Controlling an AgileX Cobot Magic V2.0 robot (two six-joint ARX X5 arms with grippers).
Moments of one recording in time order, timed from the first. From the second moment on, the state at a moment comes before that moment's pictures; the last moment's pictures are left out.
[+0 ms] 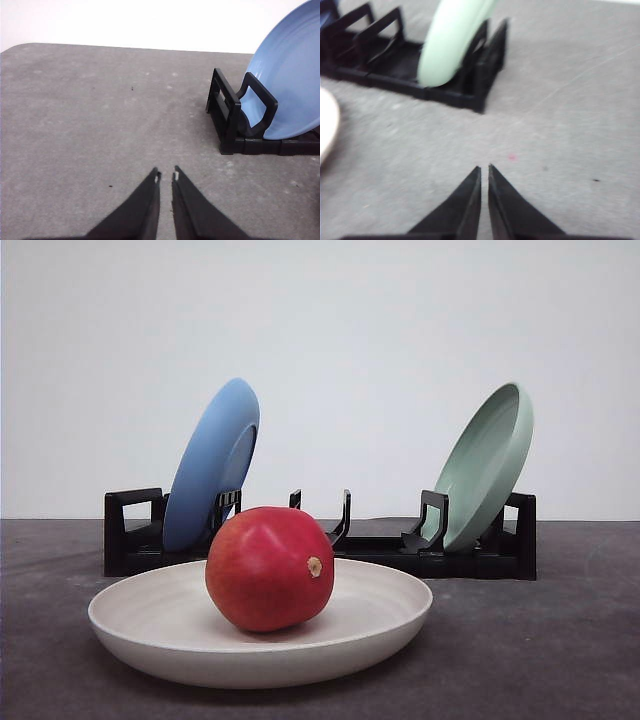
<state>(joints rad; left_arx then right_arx) 0.01 0.00 0.02 -0.18 0.05 -0.04 0.15 0.25 0.16 -0.27 -0.12 0.00</state>
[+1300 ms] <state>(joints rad) 0.01 0.00 0.02 -0.18 0.05 -0.04 0.05 0.00 0.02 -0.17 -0.03 0.00</state>
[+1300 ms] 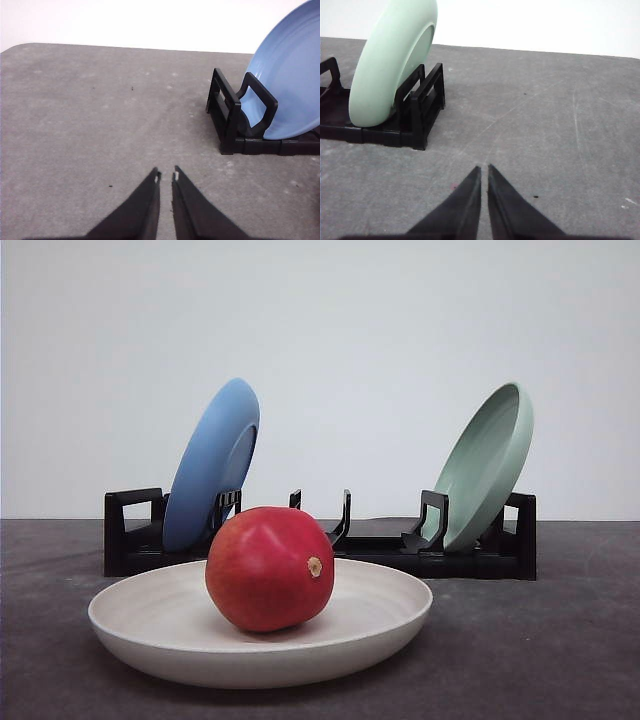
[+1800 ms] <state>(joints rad) 0.01 0.00 0.02 -0.18 0.05 -0.04 0.05 0.00 0.02 -0.17 -0.03 0.00</state>
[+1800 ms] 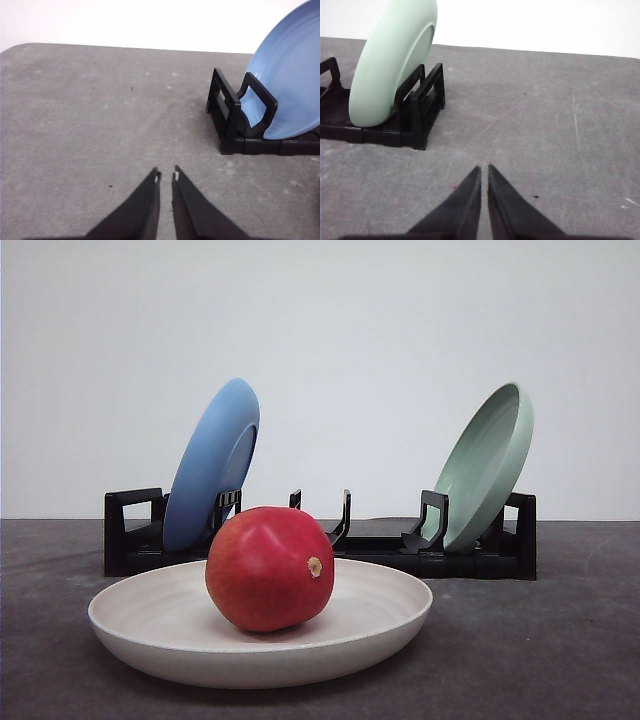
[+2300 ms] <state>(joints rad) 0.01 0.00 0.02 -0.18 0.05 -0.04 0.05 0.00 0.02 -0.17 -0.03 0.00</state>
